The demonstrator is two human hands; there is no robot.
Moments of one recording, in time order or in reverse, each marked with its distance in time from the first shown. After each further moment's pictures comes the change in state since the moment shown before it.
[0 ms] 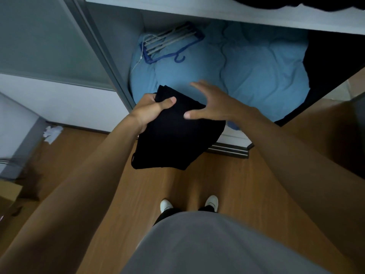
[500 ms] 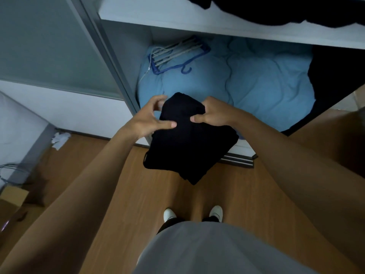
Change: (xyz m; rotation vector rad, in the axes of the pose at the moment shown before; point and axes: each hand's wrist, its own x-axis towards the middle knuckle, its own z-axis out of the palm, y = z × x) left_hand 0.001 -0.011 -0.036 0.282 -0.039 0.152; right_hand 0.026 -0.010 -0.002 0.118 -0.100 -0.023
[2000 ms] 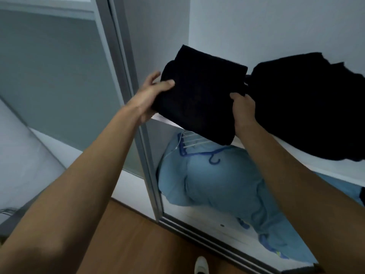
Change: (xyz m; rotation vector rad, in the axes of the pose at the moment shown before) left_hand 0.188 0.160 -0.226 -0.593 0.356 0.224; right_hand 0.231 -0.121 -0.187 1.037 0.712 -0.032
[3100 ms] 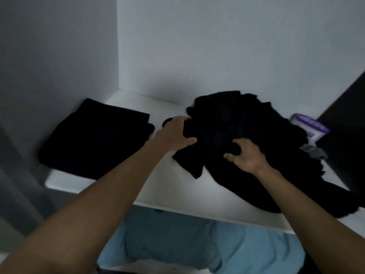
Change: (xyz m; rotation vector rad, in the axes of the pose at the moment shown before) left_hand 0.203 -0.075 0.186 0.993 -0.432 0.253; right_hand 0.138 -0.032 -0.157 -1.477 0.074 0.003
